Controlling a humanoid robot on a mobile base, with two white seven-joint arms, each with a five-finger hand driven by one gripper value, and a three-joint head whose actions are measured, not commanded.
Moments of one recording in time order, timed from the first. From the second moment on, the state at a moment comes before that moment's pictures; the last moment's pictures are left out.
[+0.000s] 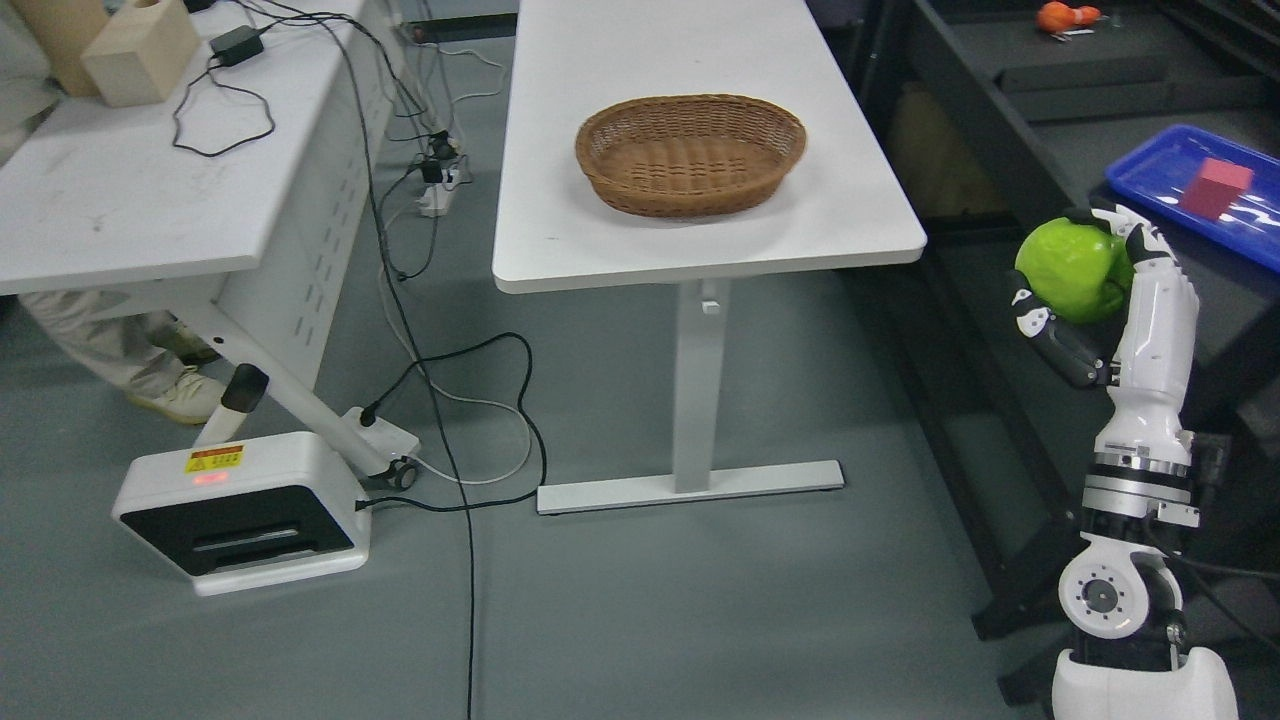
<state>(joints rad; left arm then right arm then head) 0.04 0.00 -0.06 -0.05 0.05 -0.02 -0.14 -0.19 -0.01 -0.21 -1.70 0.74 -0.21 -0.25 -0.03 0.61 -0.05</state>
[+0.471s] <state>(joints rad) 0.04 0.00 -0.06 -0.05 0.05 -0.02 -0.14 -0.18 0.00 -0.22 -1.71 0.74 -0.21 -0.26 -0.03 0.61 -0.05</state>
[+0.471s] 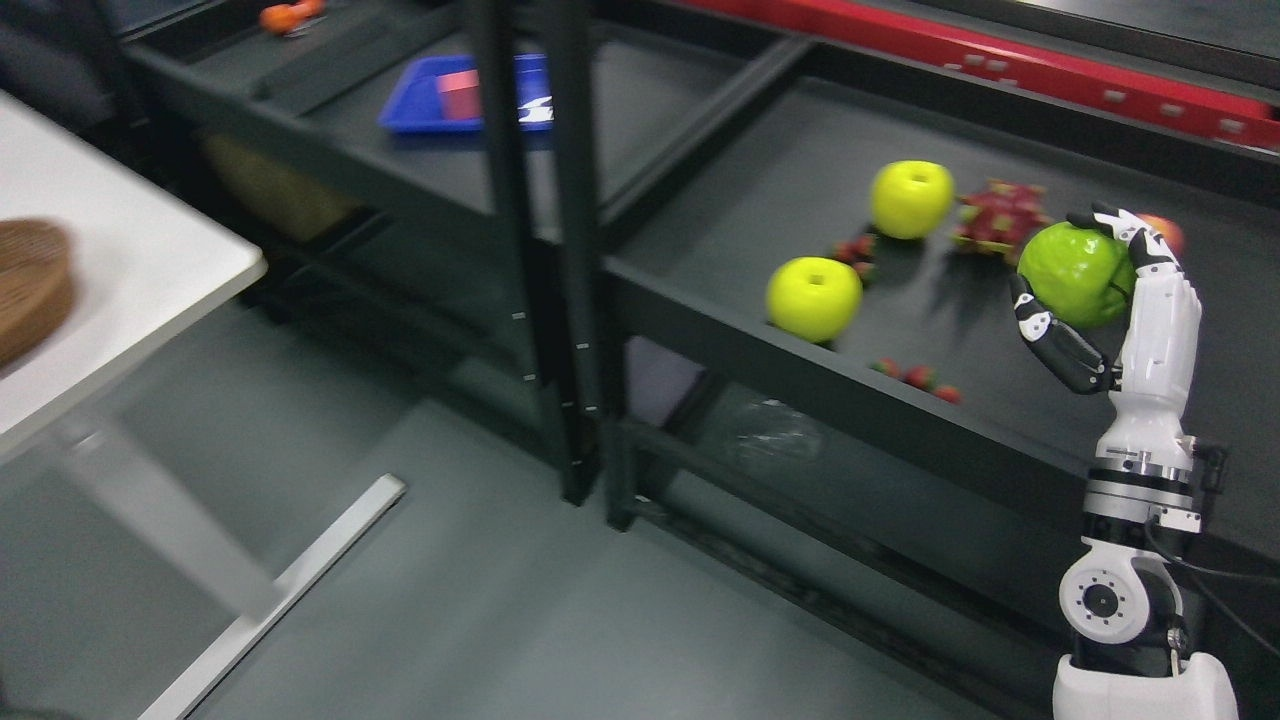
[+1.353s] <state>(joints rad) 0.04 0.00 -0.06 -0.05 0.05 -0.03 -0.14 -0.16 0.00 -0.22 -1.71 0.74 -0.21 -0.25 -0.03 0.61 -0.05</state>
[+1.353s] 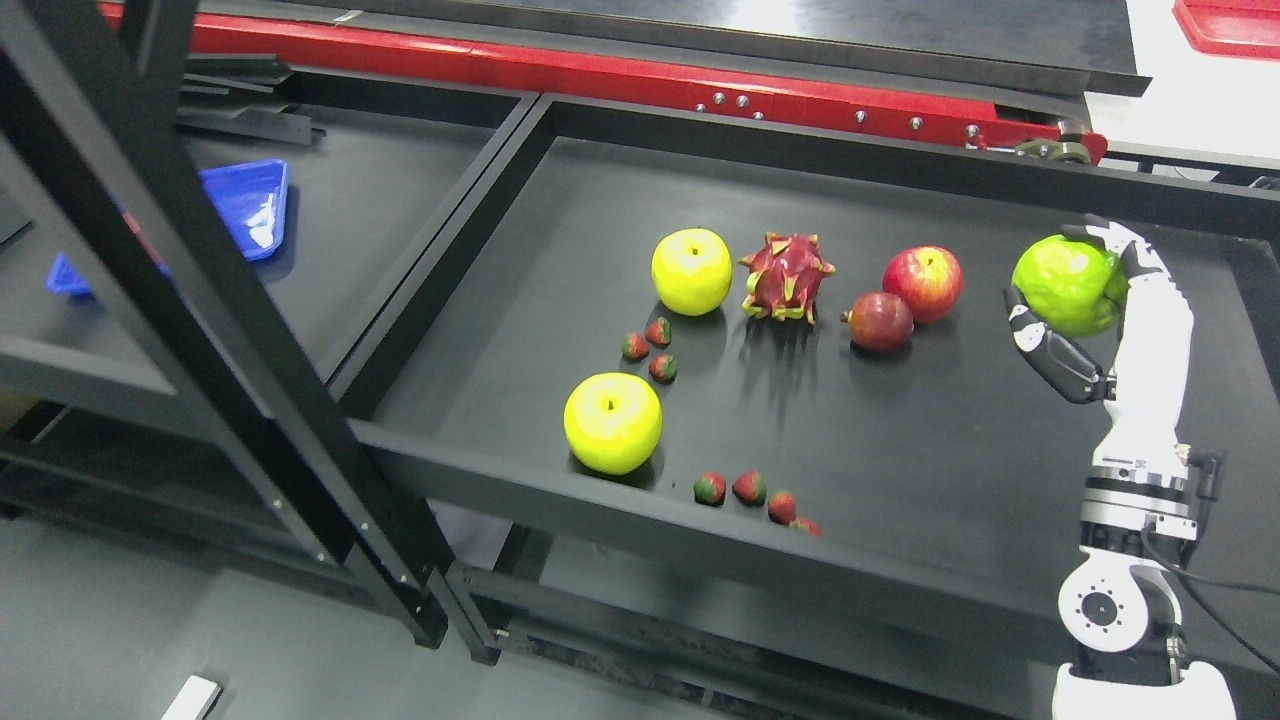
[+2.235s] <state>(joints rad) 0.04 0.00 -0.06 -0.05 0.05 -0.03 -0.14 -0.03 0.00 -0.06 -1.70 0.81 -0.24 0.09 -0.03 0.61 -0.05</state>
